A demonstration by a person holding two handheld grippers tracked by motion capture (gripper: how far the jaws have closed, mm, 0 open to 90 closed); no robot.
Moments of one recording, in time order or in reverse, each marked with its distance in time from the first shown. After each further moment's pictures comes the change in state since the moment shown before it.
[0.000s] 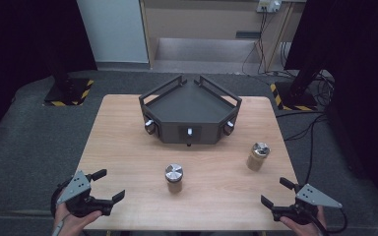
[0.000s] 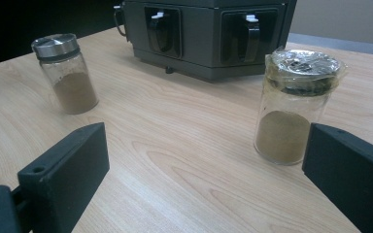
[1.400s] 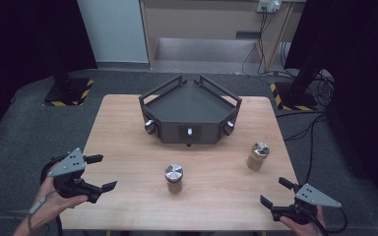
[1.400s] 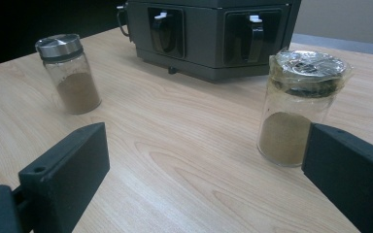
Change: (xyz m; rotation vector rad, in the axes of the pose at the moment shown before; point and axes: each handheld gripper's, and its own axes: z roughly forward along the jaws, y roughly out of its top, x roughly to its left) left arm 0.043 0.090 -0.004 0.171 -0.137 0.142; right arm -0.001 0.000 0.001 -0.001 0.010 -0.003
